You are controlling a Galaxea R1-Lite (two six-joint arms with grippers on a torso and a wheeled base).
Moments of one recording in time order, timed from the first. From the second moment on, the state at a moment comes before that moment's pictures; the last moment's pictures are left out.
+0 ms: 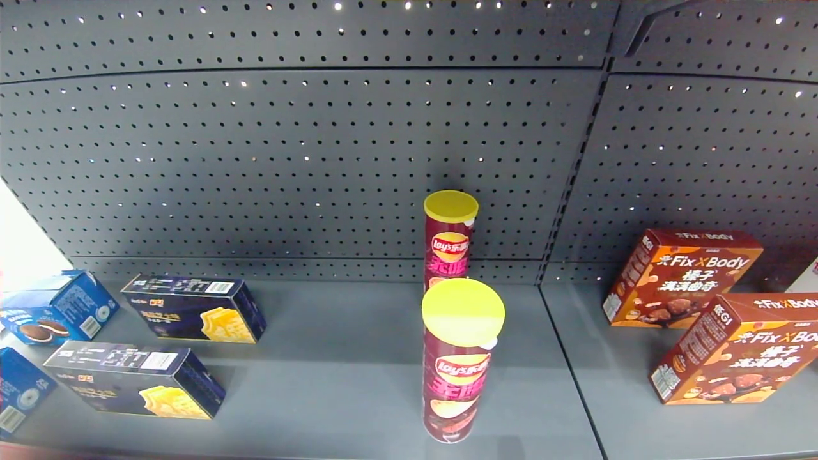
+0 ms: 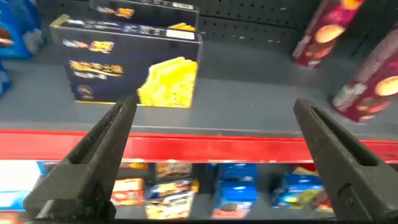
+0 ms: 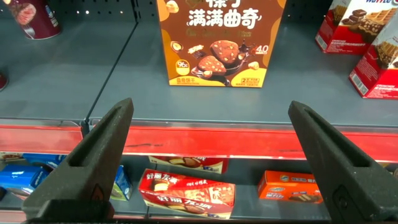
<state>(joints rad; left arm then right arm) 0.00 0.00 -0.01 -0.06 -0.14 -0.20 0.00 0.00 0.00 0.00 0.01 0.00</state>
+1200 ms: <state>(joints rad) 0.00 0.00 0.00 -0.06 -0.19 -0.04 0.00 0.00 0.00 0.00 0.01 0.00</state>
